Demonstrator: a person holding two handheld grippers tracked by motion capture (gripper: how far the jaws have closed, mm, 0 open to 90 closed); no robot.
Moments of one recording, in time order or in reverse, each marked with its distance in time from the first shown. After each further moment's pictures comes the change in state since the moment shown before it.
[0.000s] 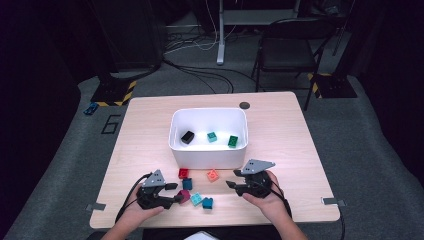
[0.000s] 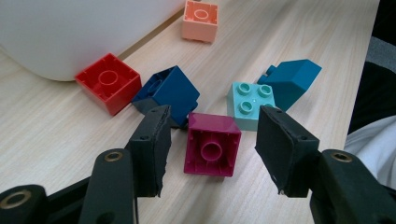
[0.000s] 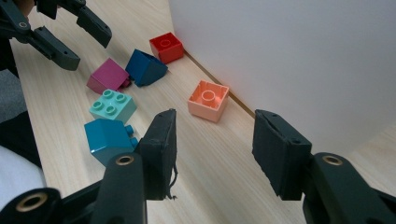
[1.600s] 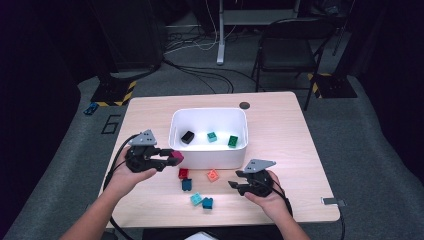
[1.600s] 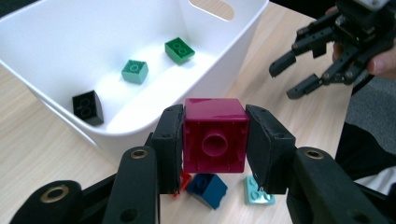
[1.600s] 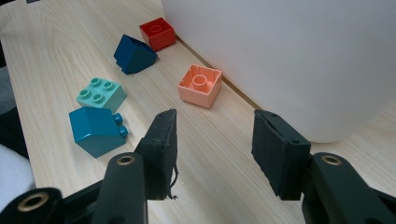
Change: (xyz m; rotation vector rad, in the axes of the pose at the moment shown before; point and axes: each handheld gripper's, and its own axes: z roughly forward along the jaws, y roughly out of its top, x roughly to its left) left arm 0.025 0.119 -0.069 -0.054 0.040 0.042; right arm -0.010 -0.009 0.005 0.030 0.009 0.032
